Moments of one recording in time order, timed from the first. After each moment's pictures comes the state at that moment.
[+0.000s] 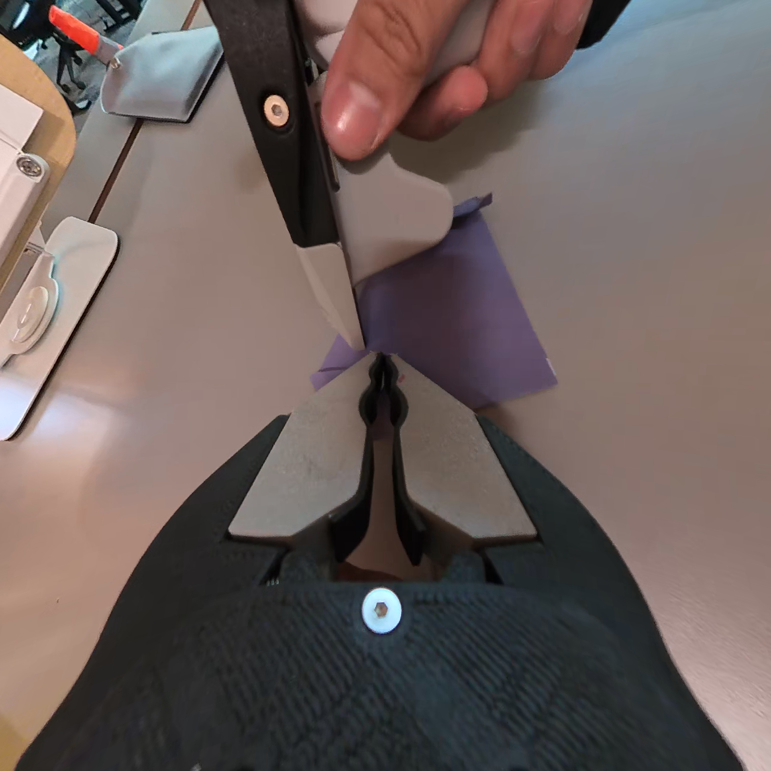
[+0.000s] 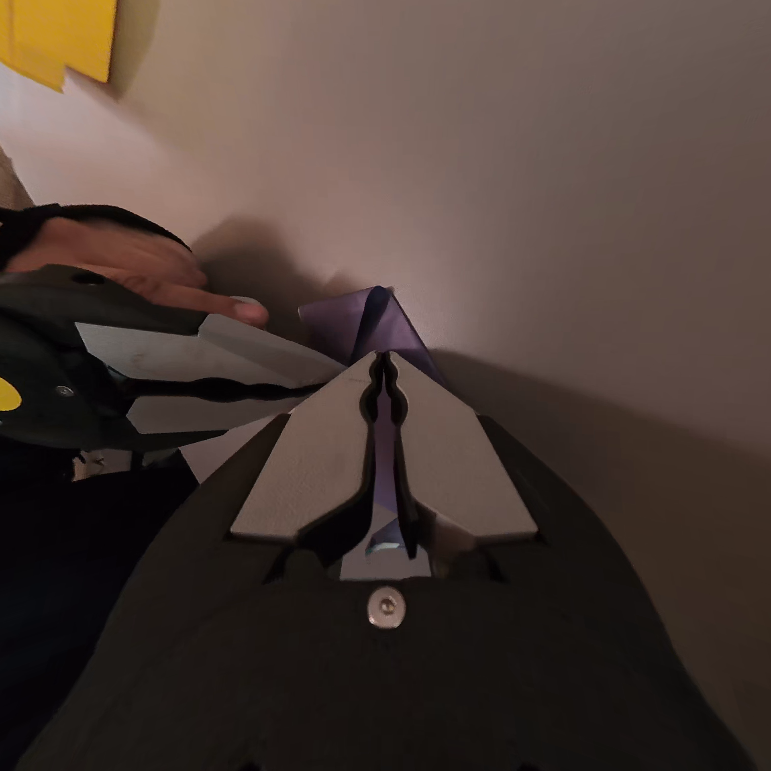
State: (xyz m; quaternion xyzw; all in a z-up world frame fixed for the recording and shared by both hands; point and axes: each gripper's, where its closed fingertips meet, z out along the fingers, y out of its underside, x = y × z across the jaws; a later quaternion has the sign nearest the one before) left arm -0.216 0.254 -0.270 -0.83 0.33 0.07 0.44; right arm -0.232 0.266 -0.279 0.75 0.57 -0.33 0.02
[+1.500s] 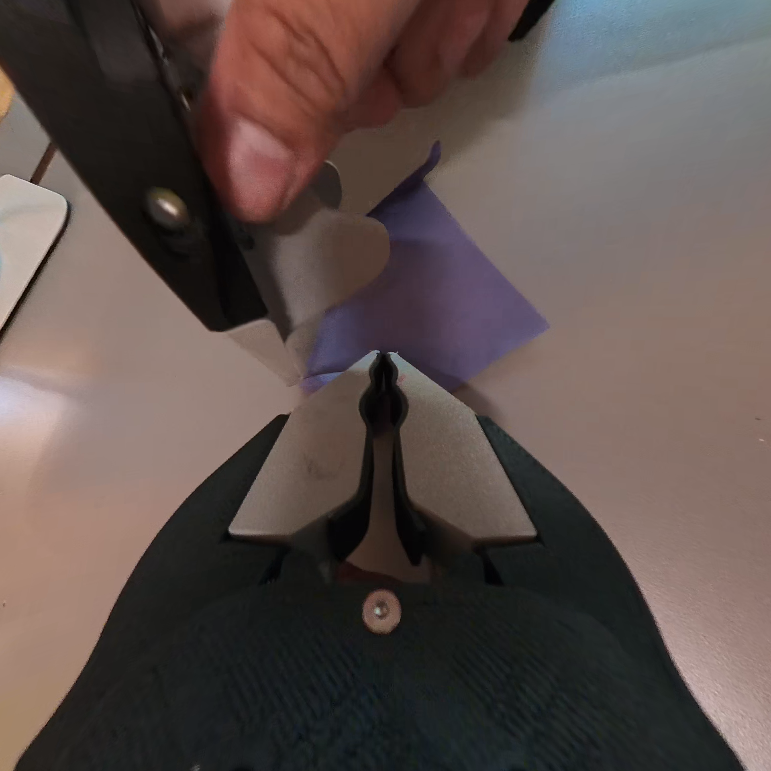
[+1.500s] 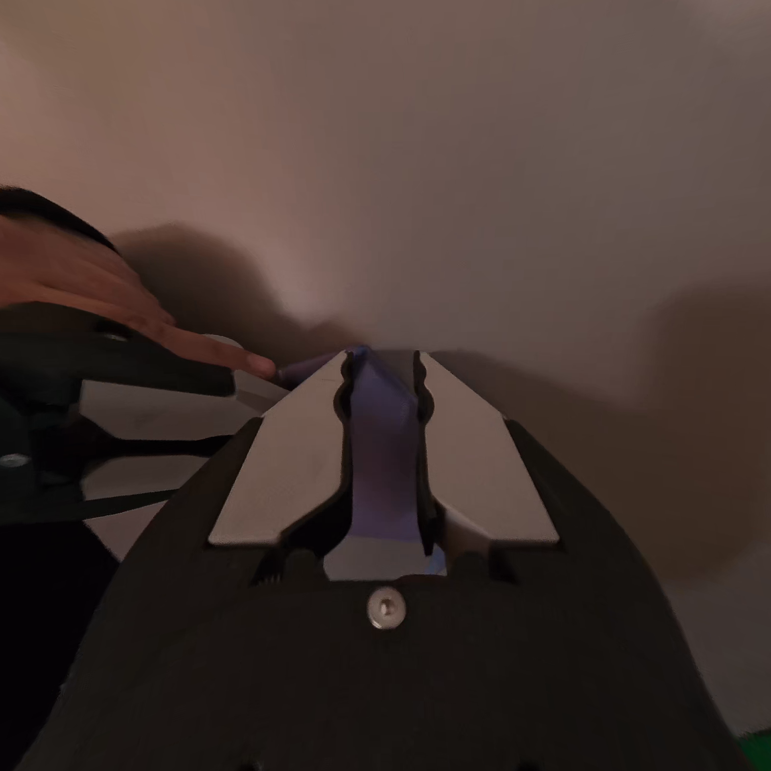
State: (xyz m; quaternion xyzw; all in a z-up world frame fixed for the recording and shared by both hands) left arm -0.215 0.252 -0.278 -0.85 0.31 0.03 0.42; right arm -0.261 0.274 -0.268 0.70 0.68 -0.20 -0.10
